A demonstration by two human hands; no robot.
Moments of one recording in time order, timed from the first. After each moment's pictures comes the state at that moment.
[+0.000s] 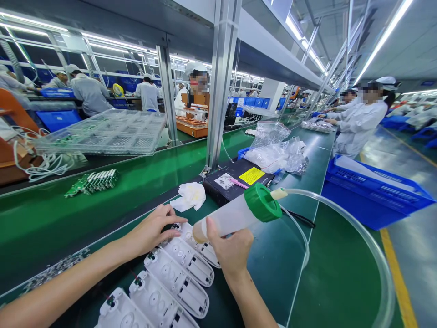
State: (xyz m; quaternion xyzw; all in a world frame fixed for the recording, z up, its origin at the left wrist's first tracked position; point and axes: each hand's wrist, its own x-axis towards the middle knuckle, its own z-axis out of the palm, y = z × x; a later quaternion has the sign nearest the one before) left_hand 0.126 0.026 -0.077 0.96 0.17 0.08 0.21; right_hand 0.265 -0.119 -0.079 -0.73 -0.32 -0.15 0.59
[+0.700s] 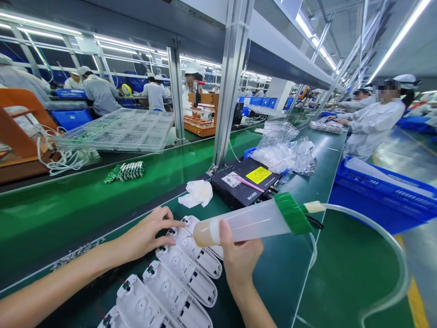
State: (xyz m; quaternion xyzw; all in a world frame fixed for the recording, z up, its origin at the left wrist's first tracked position) left_hand 0.094 0.022 -0.075 0.96 0.17 0.08 0.22; right_hand 0.251 -0.127 -0.076 -0.66 -0.27 -0.09 0.70
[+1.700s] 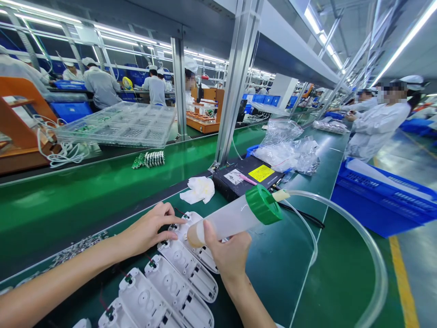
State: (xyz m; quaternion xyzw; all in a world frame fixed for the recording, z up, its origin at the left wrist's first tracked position) left_hand 0.093 0.020 -0.075 0.96 0.16 0.06 0.21; right_hand 0.233 -0.122 -0.079 -0.70 -0.35 -0.09 0.62
